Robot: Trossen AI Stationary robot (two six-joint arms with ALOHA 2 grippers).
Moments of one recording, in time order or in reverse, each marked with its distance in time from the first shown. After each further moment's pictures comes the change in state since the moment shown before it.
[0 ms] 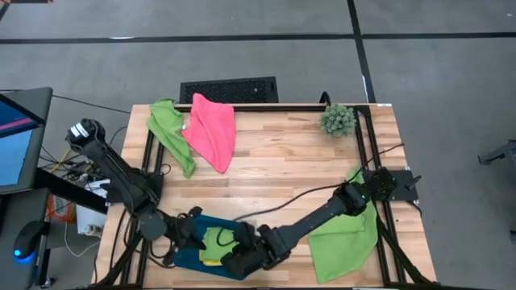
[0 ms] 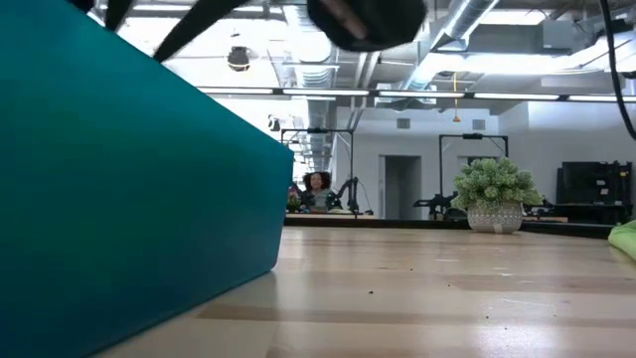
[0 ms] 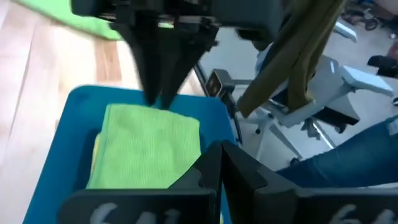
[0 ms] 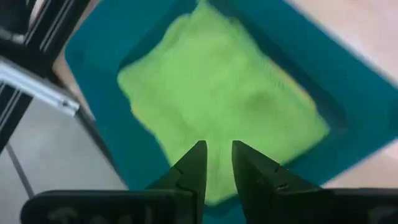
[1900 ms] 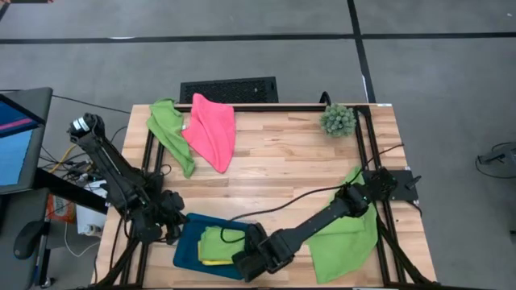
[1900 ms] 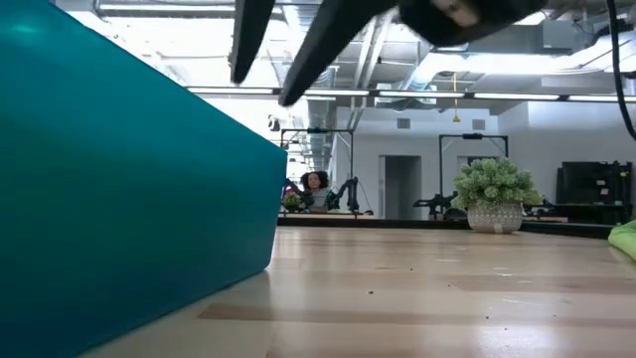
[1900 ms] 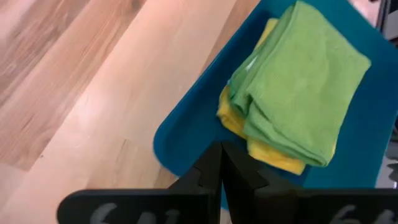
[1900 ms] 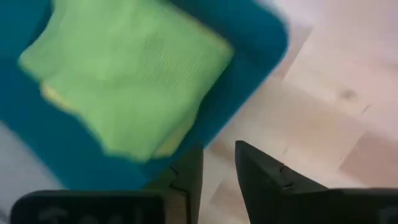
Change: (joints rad) left arm -0.106 -0.129 0.061 -0.834 -0.167 -0.889; right arm 0.009 -0.006 0.006 -0.234 -0.116 0.228
